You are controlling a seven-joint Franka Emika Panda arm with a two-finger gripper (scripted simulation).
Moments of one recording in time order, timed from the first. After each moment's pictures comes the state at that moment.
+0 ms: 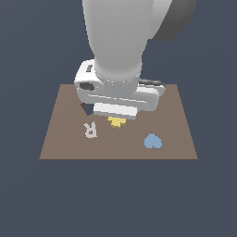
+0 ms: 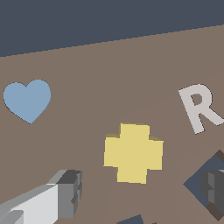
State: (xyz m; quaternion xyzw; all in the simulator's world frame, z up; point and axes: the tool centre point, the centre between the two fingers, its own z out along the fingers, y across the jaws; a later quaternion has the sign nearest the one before) arm 0.014 -0.001 0.089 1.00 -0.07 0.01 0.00
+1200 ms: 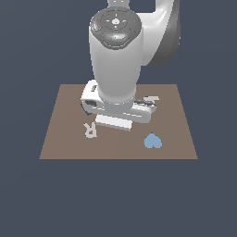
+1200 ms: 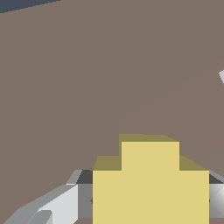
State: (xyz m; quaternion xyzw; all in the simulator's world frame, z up) arm 0.017 -0.003 0.031 0.99 -0.11 0.00 0.00
